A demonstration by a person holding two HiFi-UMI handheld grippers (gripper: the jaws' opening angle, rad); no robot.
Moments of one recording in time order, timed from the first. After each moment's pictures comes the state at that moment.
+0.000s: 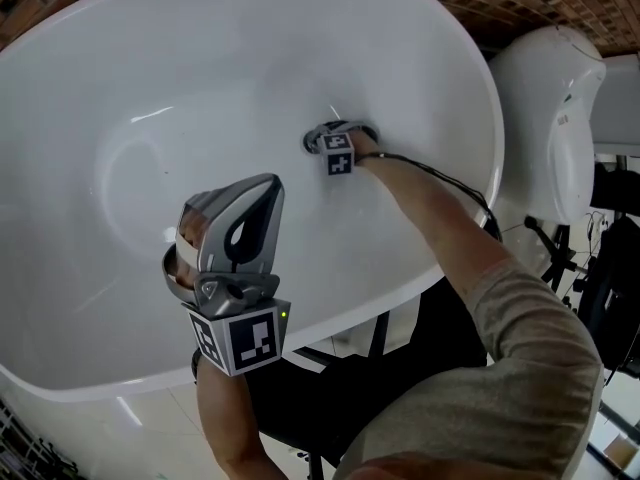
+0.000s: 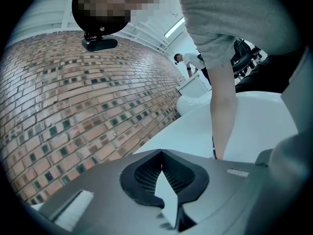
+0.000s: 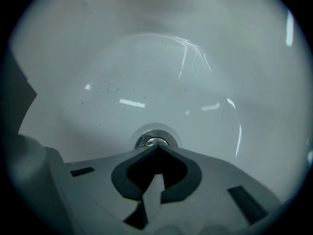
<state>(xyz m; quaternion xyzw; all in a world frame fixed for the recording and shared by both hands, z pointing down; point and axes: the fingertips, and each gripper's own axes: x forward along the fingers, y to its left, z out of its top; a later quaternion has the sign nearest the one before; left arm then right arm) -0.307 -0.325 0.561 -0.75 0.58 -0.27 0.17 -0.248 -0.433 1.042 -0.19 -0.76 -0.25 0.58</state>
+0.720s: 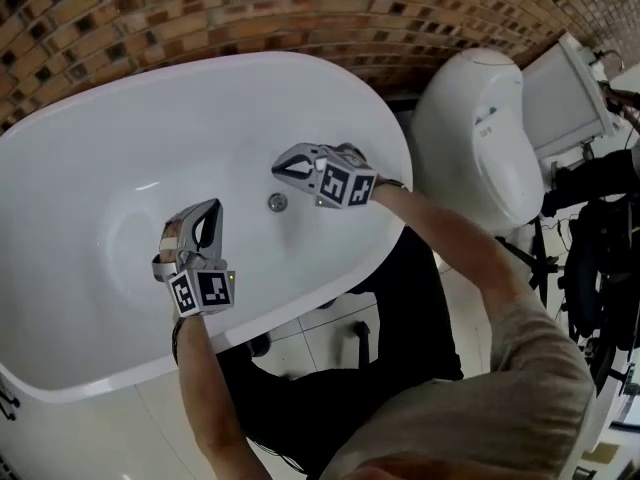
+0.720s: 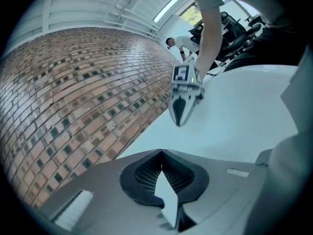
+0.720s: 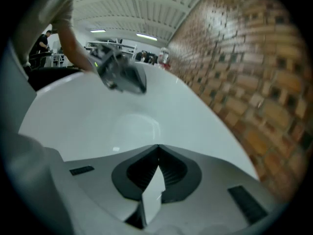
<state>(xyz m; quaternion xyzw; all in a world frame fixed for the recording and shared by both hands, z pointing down) -0.342 -0.327 0.609 -0.71 0.58 -0.36 0.17 -0.270 -0.407 0.656 -0.12 -0.92 -0.22 0.31</state>
